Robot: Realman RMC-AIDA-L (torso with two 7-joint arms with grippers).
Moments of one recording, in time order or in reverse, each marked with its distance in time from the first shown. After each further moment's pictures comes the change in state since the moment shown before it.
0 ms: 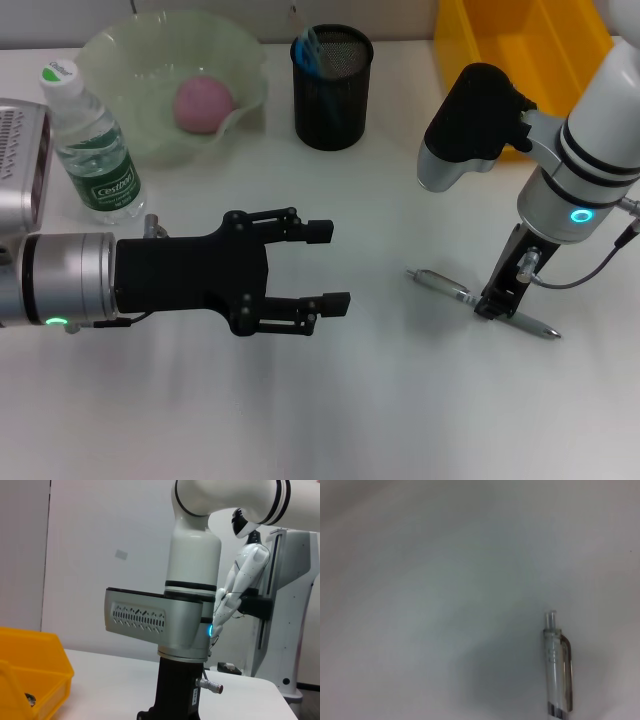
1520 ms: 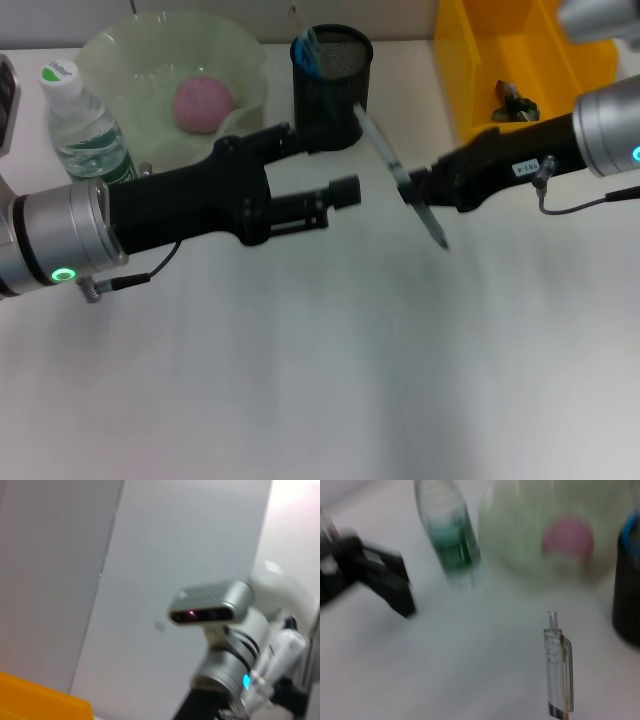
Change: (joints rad) left arm -0.001 -0.074 -0.239 0.002 -0.008 0.051 -0.160; right arm -0.233 -0.003 0.430 -0.165 0.474 0.076 -0.361
